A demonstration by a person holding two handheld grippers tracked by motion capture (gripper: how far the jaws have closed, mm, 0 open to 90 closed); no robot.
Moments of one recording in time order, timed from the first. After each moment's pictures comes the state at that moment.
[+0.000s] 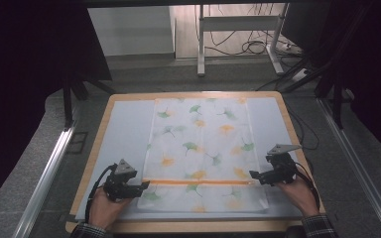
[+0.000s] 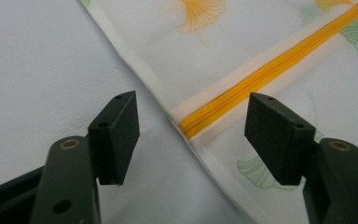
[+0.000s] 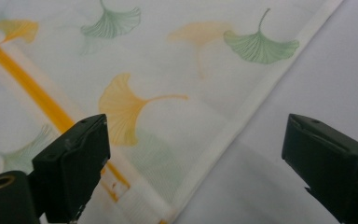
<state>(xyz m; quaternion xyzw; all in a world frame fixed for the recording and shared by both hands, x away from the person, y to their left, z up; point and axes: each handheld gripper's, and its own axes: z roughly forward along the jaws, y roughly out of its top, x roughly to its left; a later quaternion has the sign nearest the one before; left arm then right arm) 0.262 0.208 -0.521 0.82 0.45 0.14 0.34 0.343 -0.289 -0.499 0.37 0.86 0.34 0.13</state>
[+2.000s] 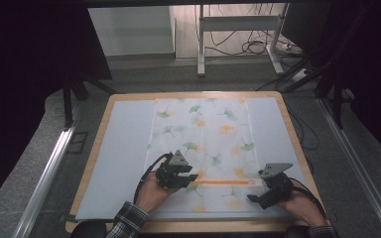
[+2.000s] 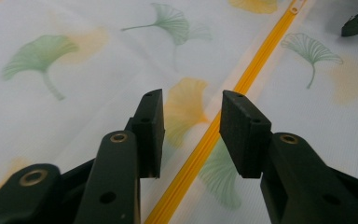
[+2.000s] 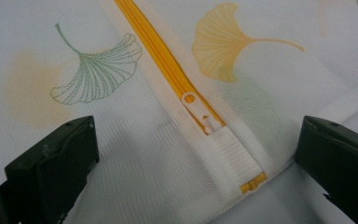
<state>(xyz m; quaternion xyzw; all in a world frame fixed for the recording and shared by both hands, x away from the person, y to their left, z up) 0.307 0.069 -0.510 0.87 0.30 0.08 0.39 0.312 -0.281 -0.528 0.23 0.91 0.33 0.10</state>
